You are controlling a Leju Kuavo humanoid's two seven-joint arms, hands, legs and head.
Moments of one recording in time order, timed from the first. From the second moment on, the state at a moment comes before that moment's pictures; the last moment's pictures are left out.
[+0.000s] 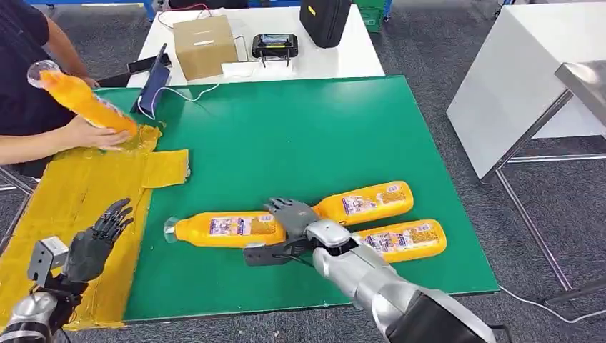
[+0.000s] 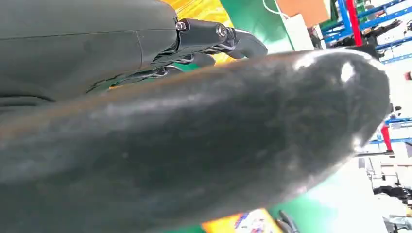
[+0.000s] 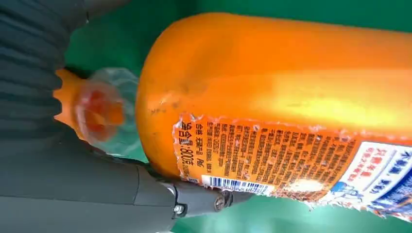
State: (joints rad) left arm -0.21 0.32 0.13 -0.94 -0.20 -0.52 -0.67; right arm -0.72 0.27 0.85 -0.34 0.90 -0.08 -0.06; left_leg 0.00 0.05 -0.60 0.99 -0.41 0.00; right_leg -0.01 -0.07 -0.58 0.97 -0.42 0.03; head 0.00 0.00
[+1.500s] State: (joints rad) left arm -0.11 0.32 0.18 -0.98 -0.19 -0.53 -0.67; right arm -0.67 0.37 0.93 -0.42 0.80 -0.16 -0.05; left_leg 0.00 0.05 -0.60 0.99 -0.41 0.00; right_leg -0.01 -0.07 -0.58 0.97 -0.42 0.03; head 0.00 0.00
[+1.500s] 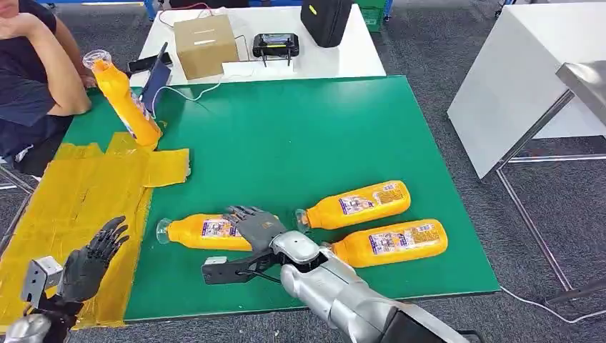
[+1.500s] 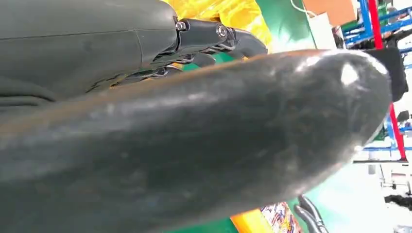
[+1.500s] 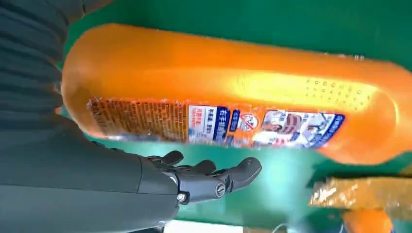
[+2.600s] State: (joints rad) left arm -0.18 0.30 0.17 -0.93 -0.19 -0.52 -0.67; right arm -0.75 0.37 1.11 -0.36 0.74 0.14 0.13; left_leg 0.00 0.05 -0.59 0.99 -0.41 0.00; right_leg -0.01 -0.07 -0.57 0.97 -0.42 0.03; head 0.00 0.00
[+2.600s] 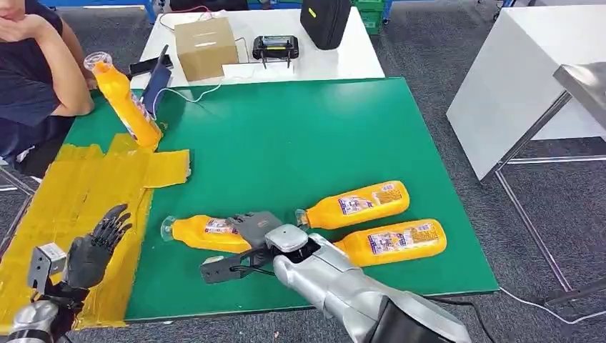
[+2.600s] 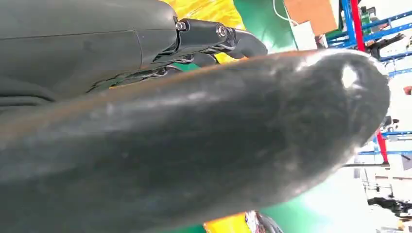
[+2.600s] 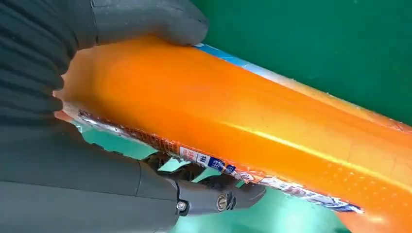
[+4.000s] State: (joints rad) left arm -0.22 0.09 0.34 -0.91 0.41 -0.71 -0.40; right arm -0.58 0.36 0.55 -0.44 0.15 0.07 -0.37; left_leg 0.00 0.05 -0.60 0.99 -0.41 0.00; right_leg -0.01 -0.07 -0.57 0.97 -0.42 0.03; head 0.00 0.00
